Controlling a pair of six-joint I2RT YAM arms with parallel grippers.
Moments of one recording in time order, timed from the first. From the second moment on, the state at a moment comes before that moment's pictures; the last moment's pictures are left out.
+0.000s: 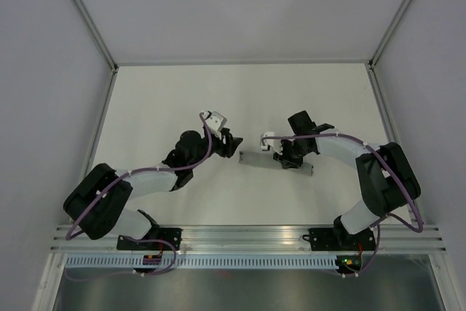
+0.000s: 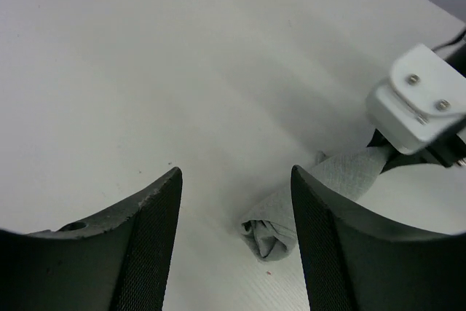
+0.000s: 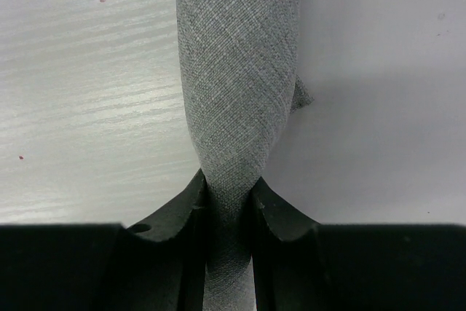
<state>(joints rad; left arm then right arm) -0.63 1.42 0.51 0.77 0.14 -0.13 0.41 1.57 0.84 -0.50 -0.42 -0.94</state>
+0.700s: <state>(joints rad) -1.19 1.69 0.51 0.93 -0.39 0.54 0.35 1.76 1.06 -0.75 -0.52 -1.00</state>
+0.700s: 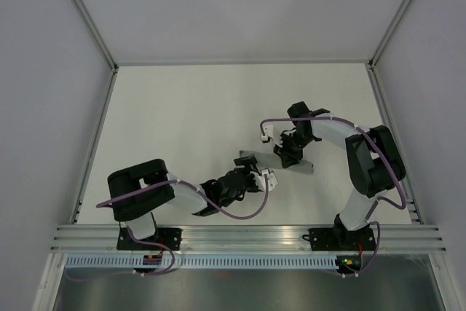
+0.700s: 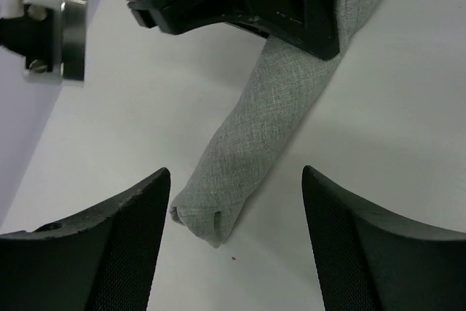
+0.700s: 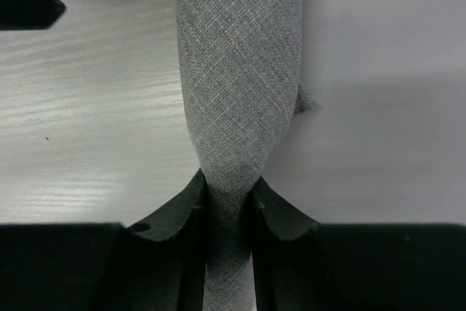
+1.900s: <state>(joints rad) -1.05 1.96 1.04 0.30 0.04 0.73 0.29 1.98 1.30 -1.05 -0.62 -1.10</state>
